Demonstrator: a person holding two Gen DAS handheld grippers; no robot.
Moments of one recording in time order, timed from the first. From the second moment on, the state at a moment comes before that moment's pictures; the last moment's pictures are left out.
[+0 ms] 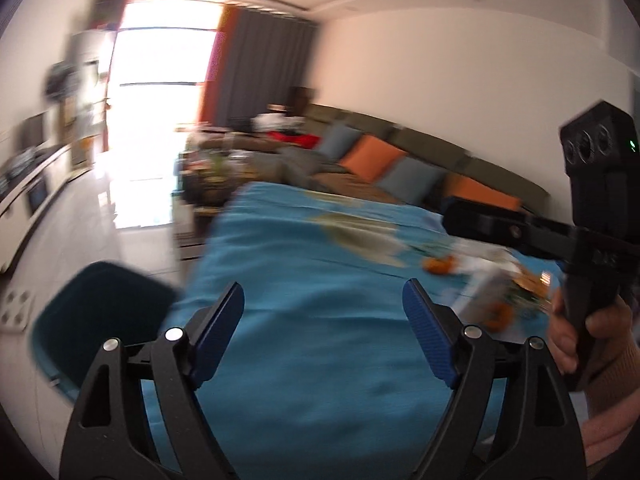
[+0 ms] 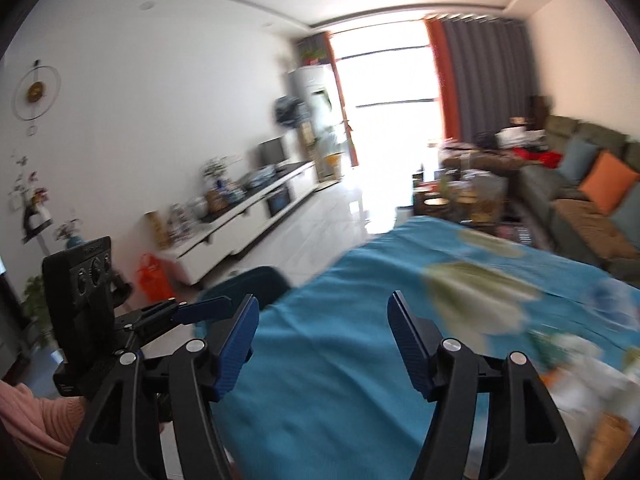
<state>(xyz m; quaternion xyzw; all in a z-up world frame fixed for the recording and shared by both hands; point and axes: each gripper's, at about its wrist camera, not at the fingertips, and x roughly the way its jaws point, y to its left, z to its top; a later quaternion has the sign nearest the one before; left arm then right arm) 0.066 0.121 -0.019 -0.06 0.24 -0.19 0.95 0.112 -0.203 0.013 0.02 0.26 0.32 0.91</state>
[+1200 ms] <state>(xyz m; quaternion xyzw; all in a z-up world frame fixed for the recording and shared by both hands) 0.128 -0.081 -0.058 0.08 0.32 -0.41 0.85 0.085 -0.421 -0.059 0.15 0.32 0.09 0.93</state>
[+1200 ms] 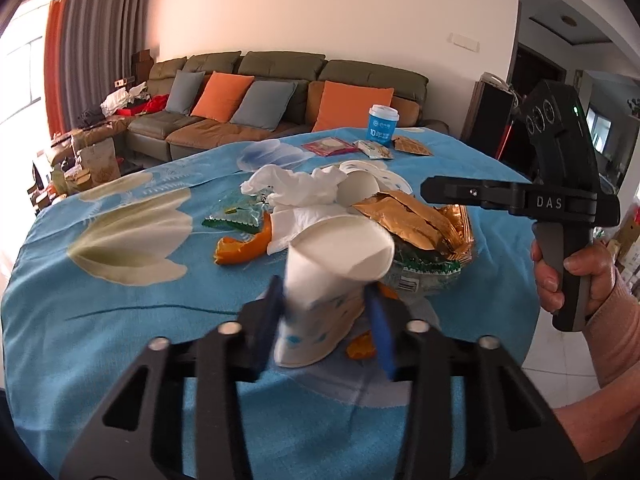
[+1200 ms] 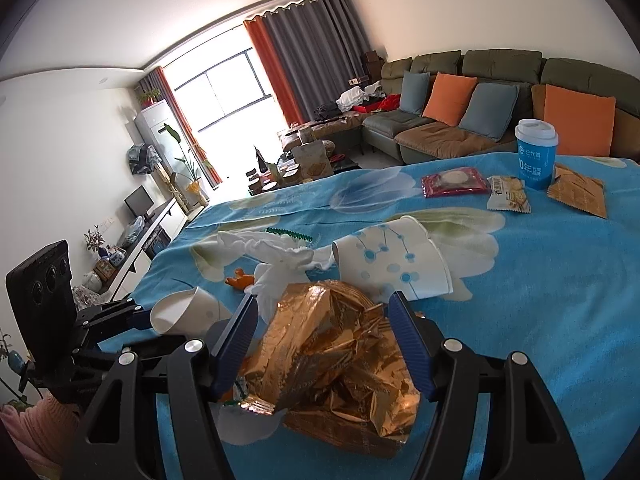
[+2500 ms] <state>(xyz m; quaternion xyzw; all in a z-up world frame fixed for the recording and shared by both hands) 0.078 0.042 -0.023 -0.01 0.27 -0.29 0.92 0.064 -0.373 -0.036 0.13 0.30 0.14 0.93</state>
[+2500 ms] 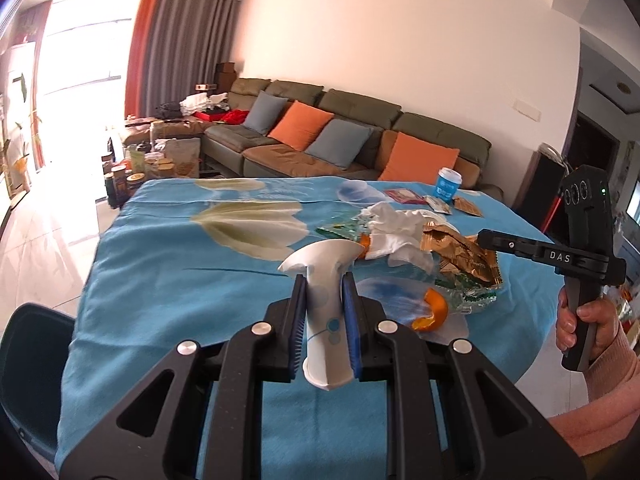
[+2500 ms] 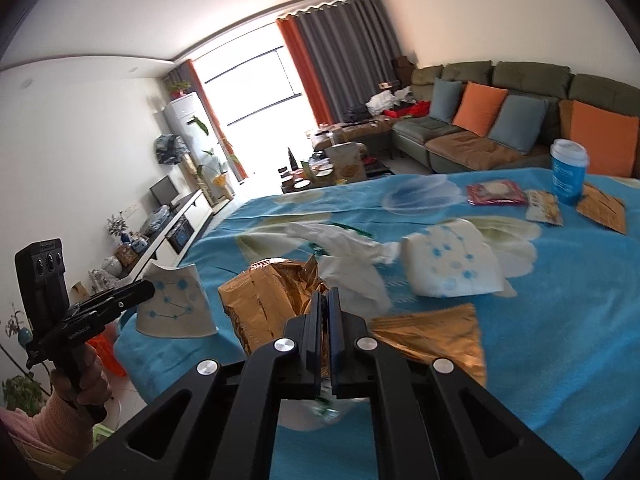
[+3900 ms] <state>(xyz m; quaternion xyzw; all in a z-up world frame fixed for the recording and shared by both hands) 0.024 0.219 0.019 -0.07 0.23 -0.09 0.97 0.145 -0.165 -0.027 0.06 0.33 0.36 0.87</state>
